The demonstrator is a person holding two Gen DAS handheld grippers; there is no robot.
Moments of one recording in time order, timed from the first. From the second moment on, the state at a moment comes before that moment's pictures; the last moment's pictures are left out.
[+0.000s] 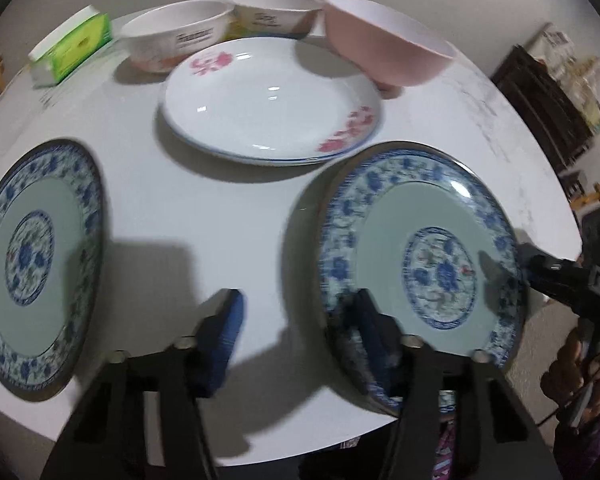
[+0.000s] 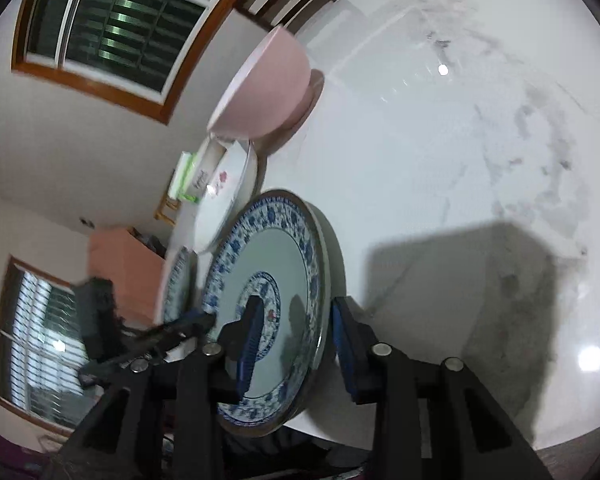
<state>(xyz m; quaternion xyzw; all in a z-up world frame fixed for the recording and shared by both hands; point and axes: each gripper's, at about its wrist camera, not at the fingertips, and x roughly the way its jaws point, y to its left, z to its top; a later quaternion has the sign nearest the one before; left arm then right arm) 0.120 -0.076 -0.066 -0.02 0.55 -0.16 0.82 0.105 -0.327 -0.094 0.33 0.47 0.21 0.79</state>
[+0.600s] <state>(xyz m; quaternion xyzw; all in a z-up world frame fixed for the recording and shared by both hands) 0.099 -0.072 -0.044 0.02 0.53 -0.13 0.84 0.081 -0.316 -0.065 0.32 0.45 0.21 0.80</state>
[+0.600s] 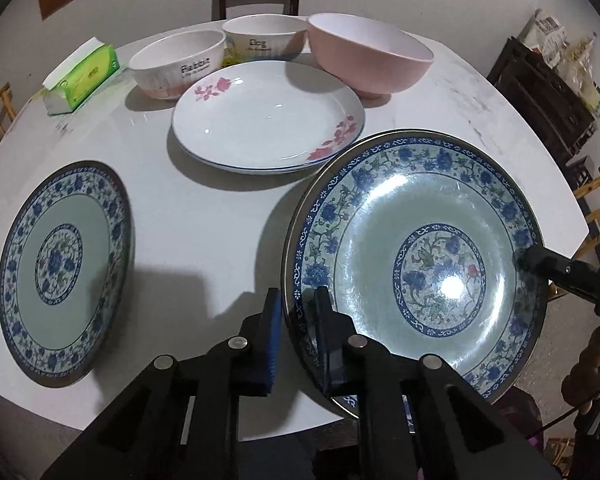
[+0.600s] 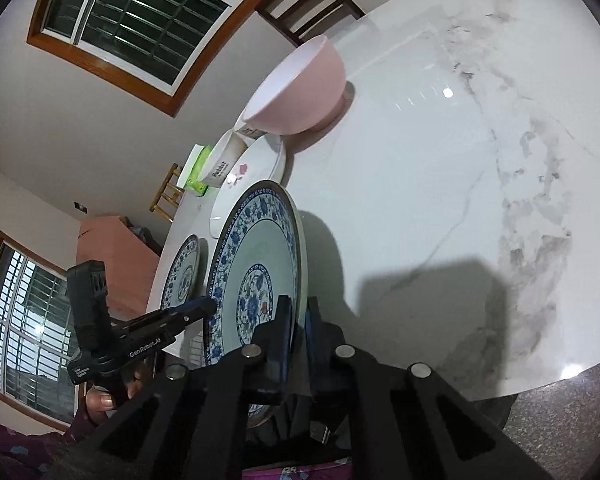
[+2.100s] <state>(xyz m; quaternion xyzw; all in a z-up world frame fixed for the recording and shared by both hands) 0.091 0.150 -0.007 -0.11 0.48 0.05 0.87 0.189 -0.104 -0.053 0.25 0.51 0.33 0.75</state>
